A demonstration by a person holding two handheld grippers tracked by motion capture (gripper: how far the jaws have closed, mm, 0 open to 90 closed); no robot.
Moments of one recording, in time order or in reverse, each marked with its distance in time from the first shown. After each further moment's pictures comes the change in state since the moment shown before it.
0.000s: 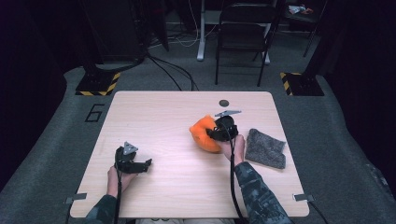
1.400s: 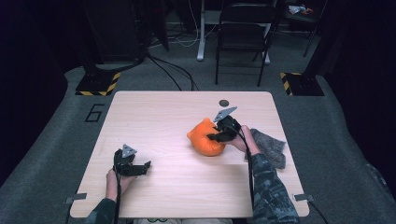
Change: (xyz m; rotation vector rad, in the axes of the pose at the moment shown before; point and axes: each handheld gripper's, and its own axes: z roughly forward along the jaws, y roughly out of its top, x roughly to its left) left arm -0.003 -0.007 -0.007 -0.003 0.007 -0.006; right arm -0.027 0.004 0.010 0.092 0.264 -0.444
